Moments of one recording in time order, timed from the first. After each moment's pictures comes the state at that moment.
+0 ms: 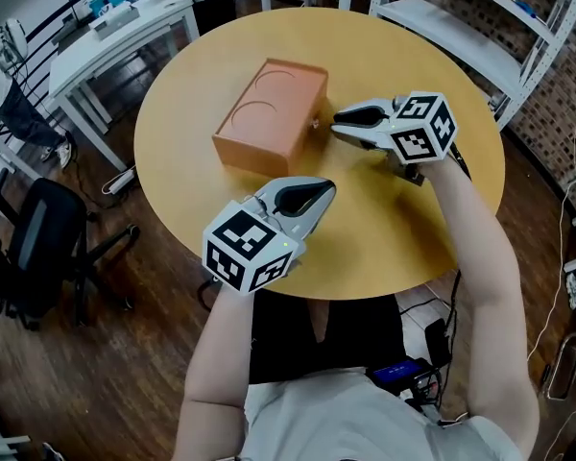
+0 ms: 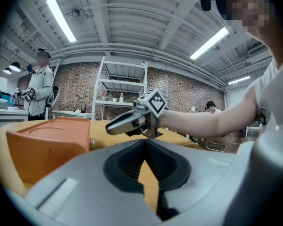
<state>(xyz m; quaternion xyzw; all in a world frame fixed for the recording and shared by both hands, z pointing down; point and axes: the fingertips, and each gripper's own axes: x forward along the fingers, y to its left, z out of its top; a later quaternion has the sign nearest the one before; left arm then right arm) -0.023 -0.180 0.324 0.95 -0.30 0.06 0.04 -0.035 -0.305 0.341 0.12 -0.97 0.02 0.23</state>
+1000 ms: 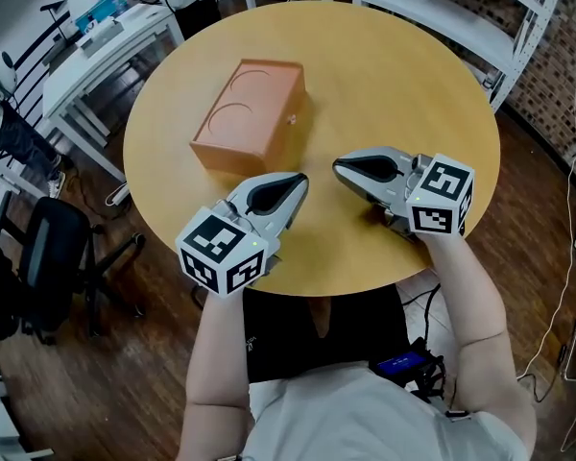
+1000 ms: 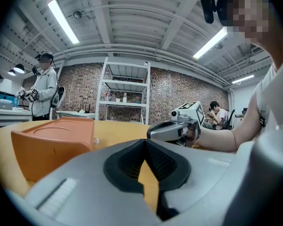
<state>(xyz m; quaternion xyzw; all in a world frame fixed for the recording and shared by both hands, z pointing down) -0.027 -0.184 0.321 0.94 -0.32 0.05 0.04 0.005 -0.204 0.326 0.14 -0.99 0.04 0.05</state>
